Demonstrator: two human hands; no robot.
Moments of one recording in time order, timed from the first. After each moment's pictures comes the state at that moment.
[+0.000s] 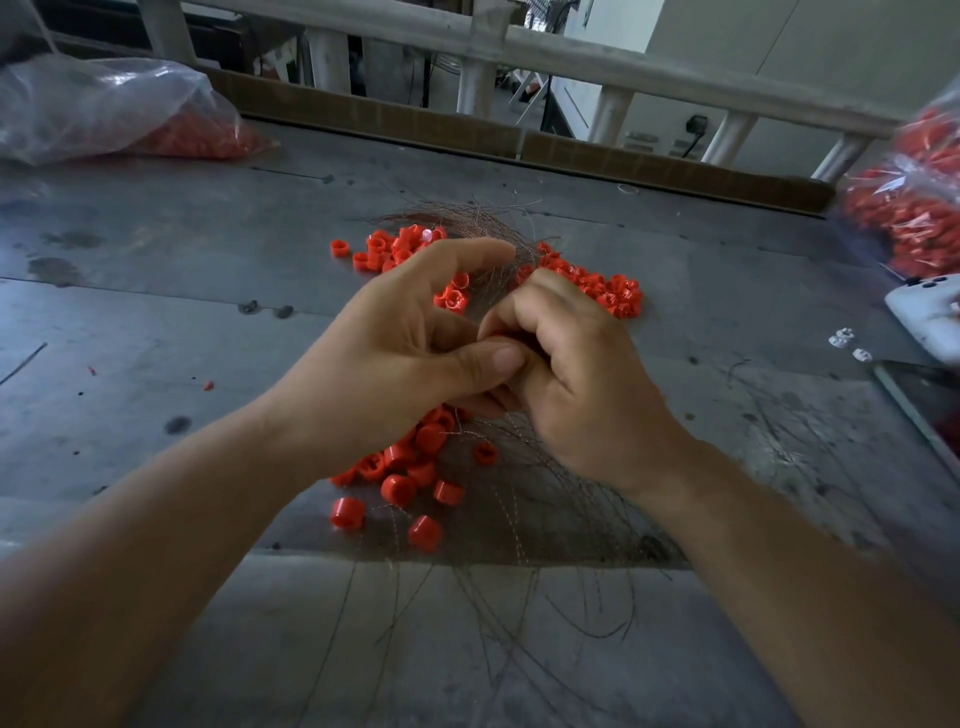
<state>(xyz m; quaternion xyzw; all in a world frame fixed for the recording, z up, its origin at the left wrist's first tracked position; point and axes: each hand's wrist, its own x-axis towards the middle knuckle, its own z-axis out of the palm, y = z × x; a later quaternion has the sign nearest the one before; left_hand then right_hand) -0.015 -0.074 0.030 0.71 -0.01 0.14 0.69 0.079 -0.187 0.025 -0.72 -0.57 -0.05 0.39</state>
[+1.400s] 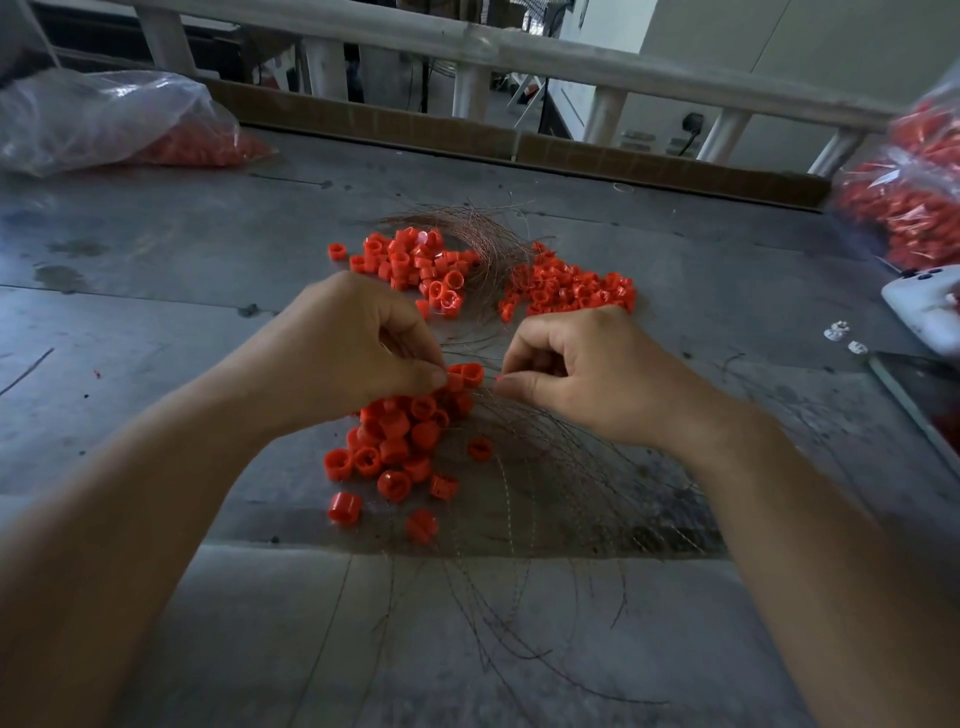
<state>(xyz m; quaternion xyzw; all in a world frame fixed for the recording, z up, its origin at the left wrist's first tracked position) -0.008 -0.038 0.018 0.91 0.11 0.16 0.36 0.108 -0.198 0.028 -0.80 -0.54 0.08 0.25</state>
